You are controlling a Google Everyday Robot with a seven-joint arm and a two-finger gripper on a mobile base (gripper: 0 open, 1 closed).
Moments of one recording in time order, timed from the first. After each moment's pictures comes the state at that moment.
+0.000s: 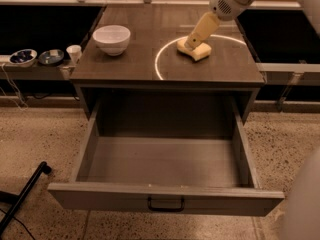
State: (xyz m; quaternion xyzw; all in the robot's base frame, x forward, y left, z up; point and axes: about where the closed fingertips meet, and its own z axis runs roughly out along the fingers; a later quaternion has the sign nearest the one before) arm 0.715 -0.139 0.956 -0.46 0.82 0.02 0.33
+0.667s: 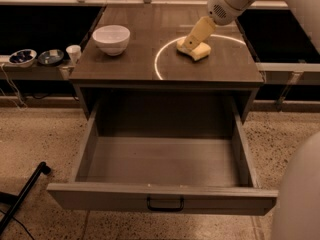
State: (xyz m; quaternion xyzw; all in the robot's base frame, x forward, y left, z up) arm 0.725 -0.135 0.939 -0.44 0.84 0.04 0.32
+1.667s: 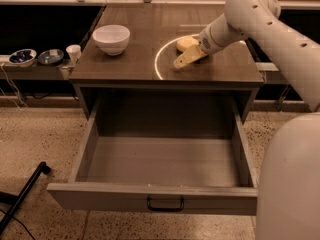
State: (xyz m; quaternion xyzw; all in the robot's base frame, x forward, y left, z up) arm 0.794 -0.138 0.827 -0.34 0.87 0.08 0.35
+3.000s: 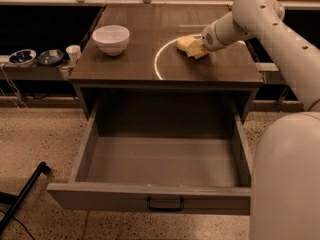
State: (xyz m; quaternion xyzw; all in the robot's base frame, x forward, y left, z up) arm 0.814 -0.145 0.828 -0.29 0.87 0.13 0.37
